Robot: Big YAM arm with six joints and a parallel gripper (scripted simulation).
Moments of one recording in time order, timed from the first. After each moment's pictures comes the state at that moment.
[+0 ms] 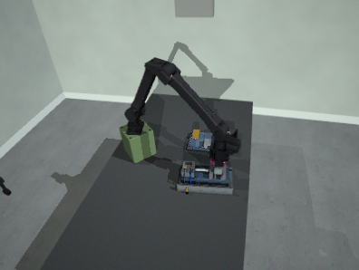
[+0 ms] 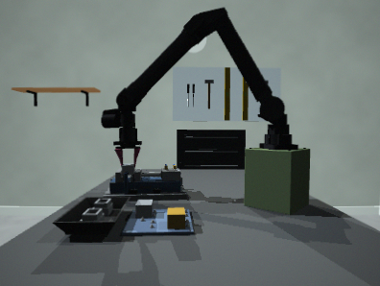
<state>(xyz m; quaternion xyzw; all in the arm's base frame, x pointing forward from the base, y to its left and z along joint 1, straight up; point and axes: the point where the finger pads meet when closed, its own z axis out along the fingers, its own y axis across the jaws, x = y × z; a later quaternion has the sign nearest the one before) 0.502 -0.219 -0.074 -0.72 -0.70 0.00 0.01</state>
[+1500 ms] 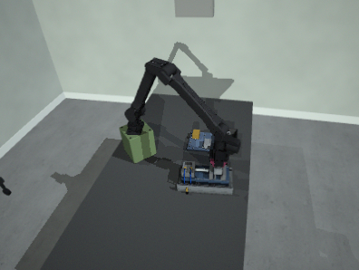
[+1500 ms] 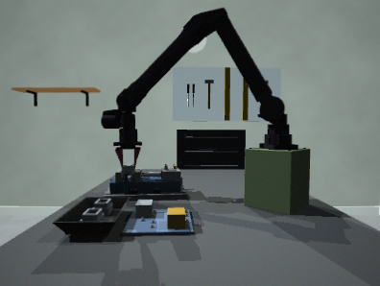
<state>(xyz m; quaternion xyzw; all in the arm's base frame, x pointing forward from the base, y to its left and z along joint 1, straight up) 0.502 -0.219 -0.076 -0.72 -0.70 0.00 0.01</state>
